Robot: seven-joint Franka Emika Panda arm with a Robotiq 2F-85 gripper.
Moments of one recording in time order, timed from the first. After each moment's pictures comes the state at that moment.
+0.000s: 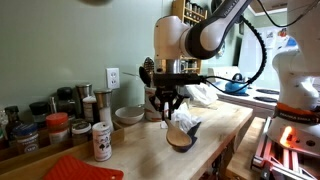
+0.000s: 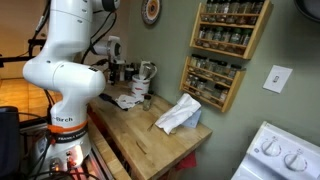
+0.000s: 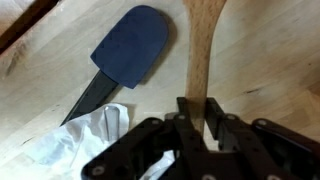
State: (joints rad) arm 0.69 0.19 0.16 -2.23 -0.11 2.41 1.54
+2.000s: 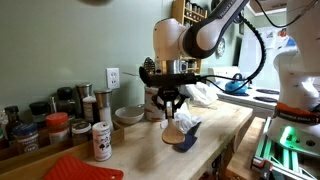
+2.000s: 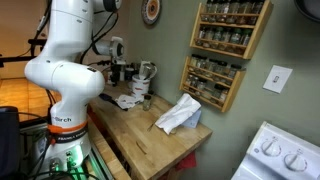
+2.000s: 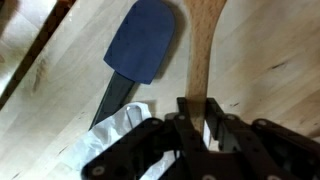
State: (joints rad) arm 0.62 0.19 0.19 -2.23 -0.12 2.34 1.72
